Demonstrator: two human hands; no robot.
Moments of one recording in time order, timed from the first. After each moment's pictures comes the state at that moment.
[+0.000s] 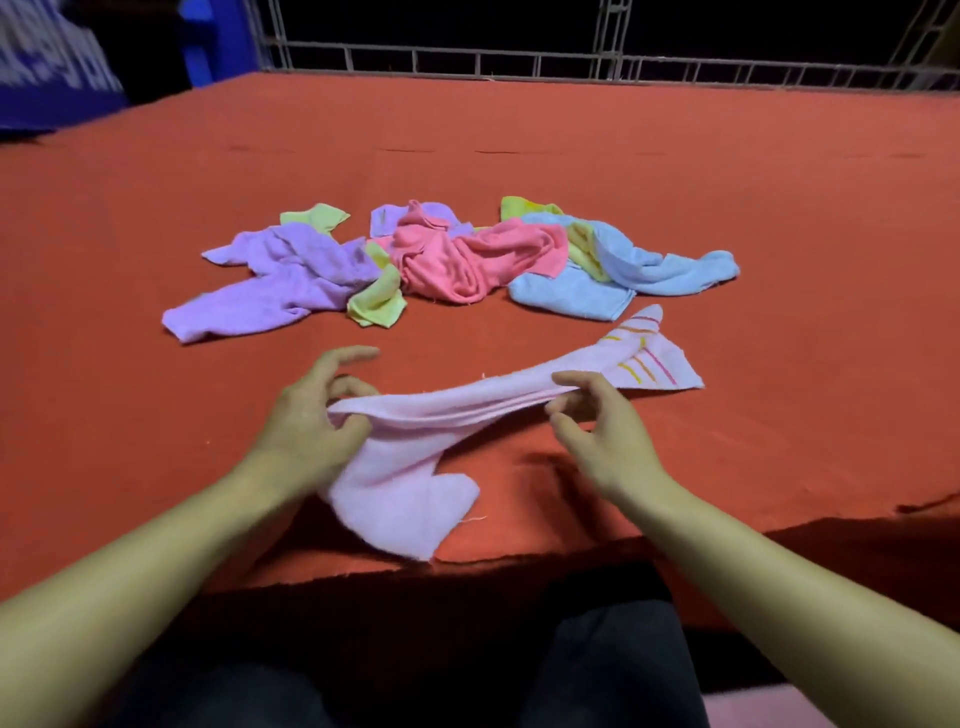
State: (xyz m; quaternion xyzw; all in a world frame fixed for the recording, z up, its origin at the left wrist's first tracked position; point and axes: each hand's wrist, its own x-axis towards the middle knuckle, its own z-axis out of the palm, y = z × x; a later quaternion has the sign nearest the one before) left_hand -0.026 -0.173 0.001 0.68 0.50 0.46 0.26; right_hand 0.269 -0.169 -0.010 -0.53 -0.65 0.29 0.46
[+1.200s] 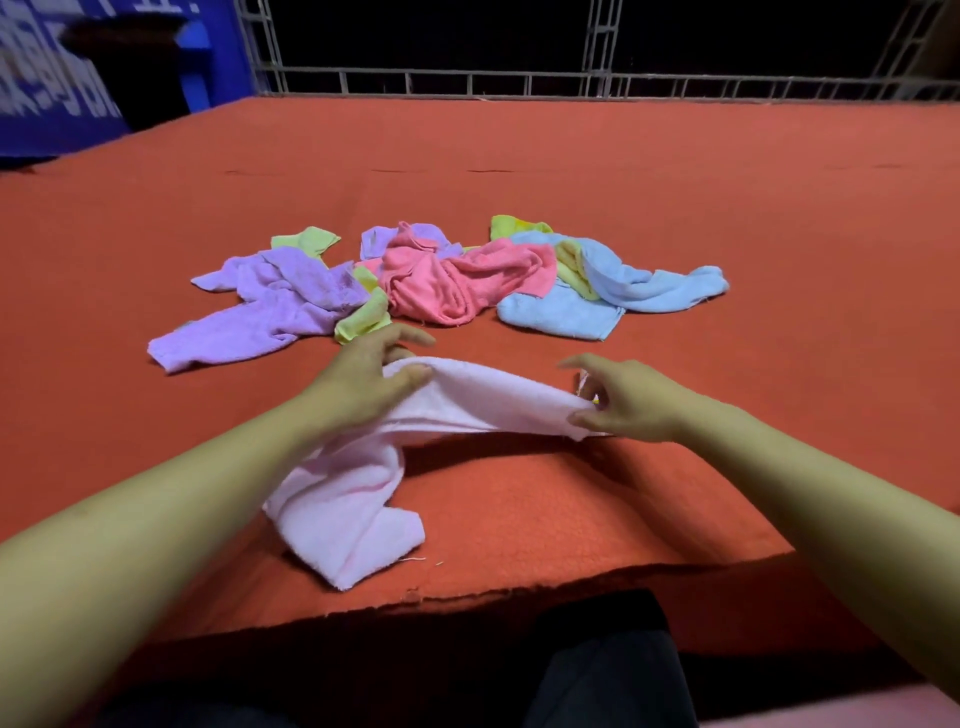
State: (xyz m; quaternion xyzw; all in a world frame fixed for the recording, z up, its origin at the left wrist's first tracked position) left_hand 0.015 -0.098 0.040 0.74 0.53 0.34 0.26; right_hand 0.350 -0.075 0.020 -0.50 -0.85 0.11 0.11
